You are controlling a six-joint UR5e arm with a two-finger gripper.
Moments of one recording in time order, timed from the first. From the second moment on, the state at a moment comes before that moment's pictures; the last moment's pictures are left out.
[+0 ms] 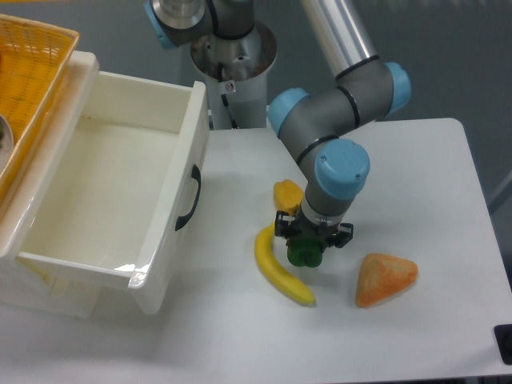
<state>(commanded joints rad) 2.51 -1.95 -1.58 -1.20 1.54 0.83</state>
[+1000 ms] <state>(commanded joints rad) 2.45 -1.85 -1.59 -1.26 1.53 1.00</state>
